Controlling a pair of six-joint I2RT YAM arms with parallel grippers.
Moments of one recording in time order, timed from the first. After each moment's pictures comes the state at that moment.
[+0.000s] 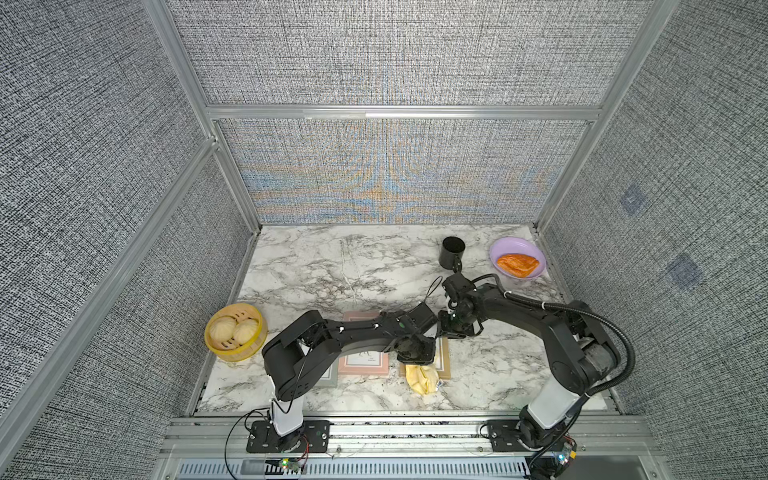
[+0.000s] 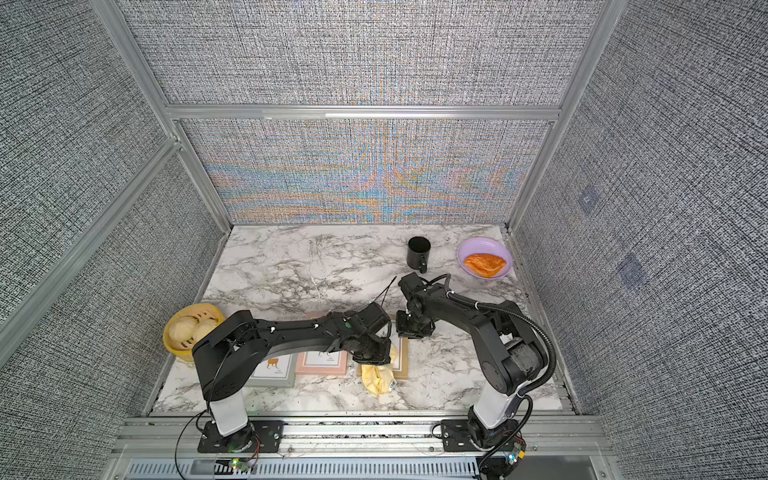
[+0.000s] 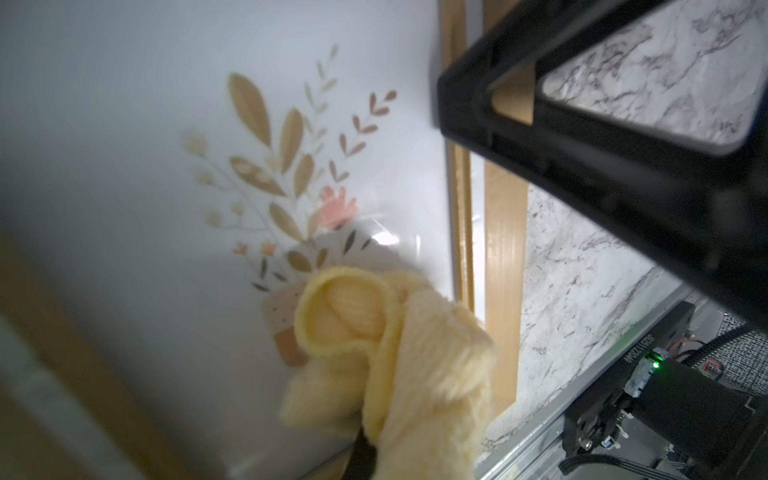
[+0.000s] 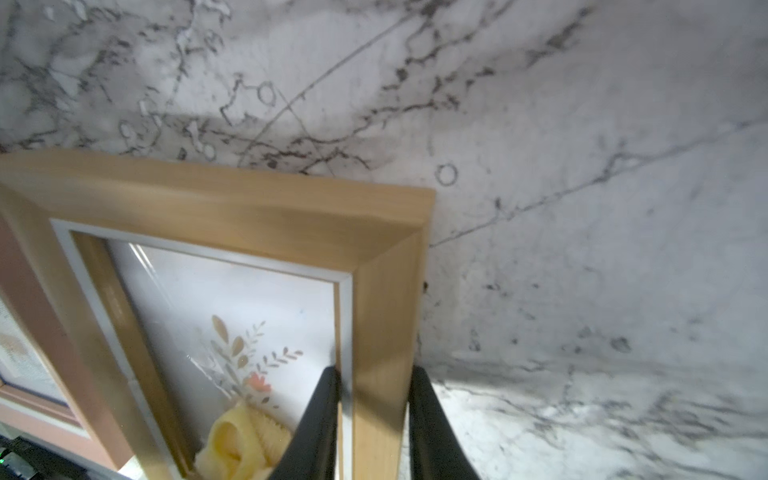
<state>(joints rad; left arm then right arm) -1.05 1.85 1.12 -0.41 0.29 -0.85 0.50 1.70 1.00 -0.68 -0.19 0.53</state>
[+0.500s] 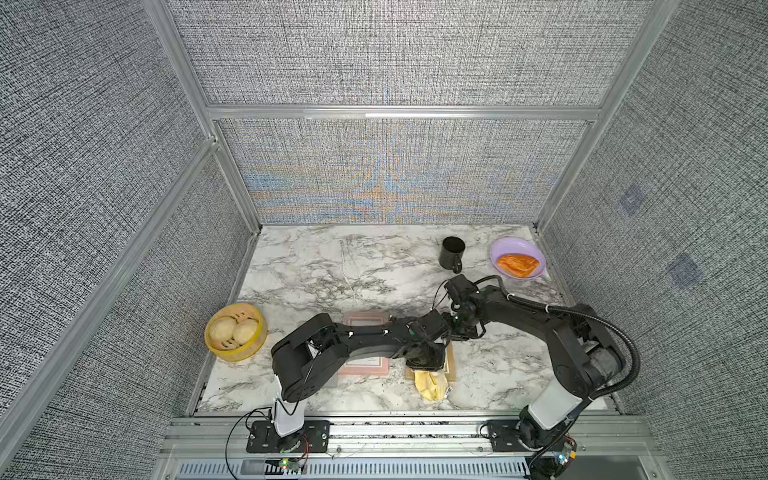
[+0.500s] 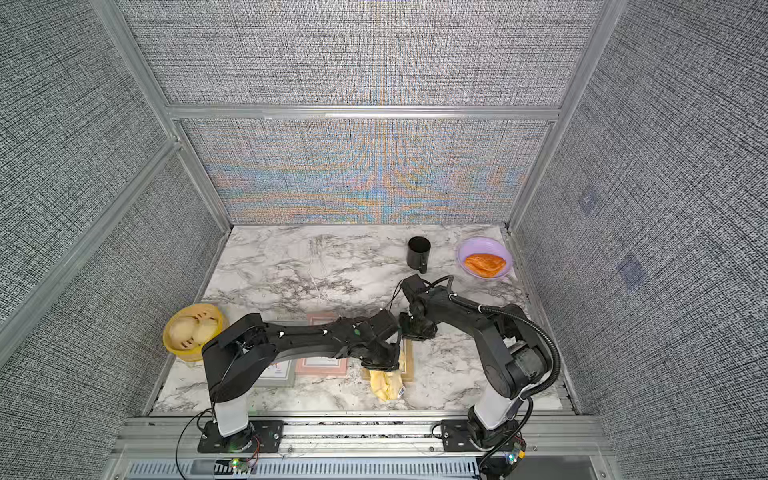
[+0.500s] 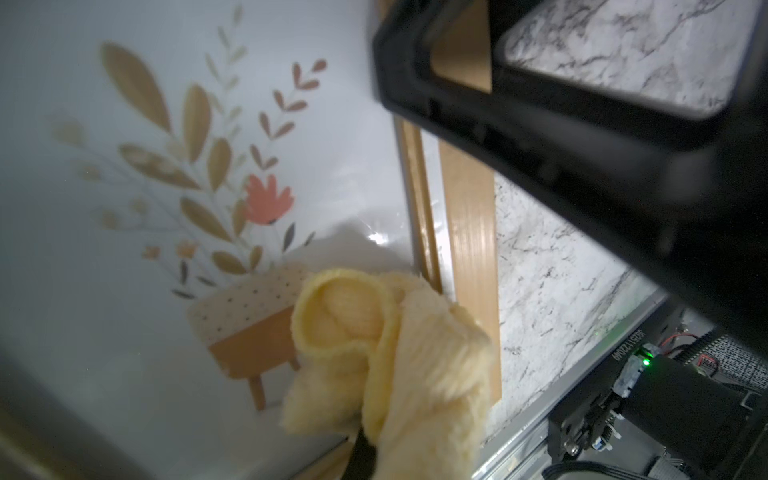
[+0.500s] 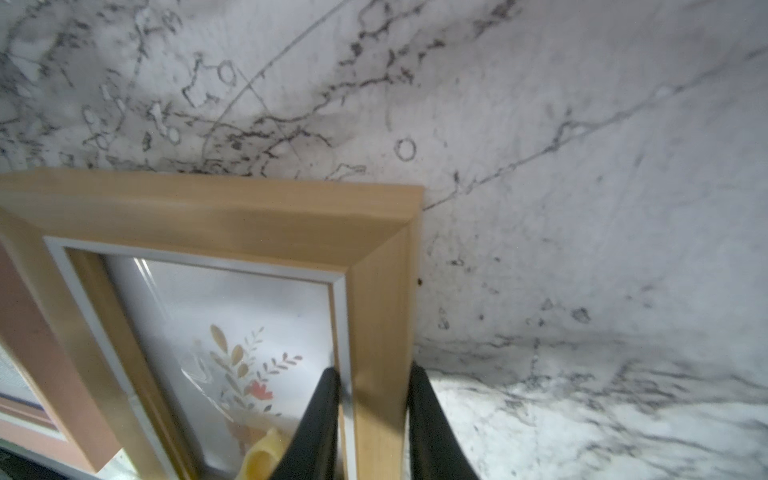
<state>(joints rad) -1.13 1.89 1.14 -0.36 0.28 -0.91 0.49 1.69 0.98 -0.68 -0.17 0.54</state>
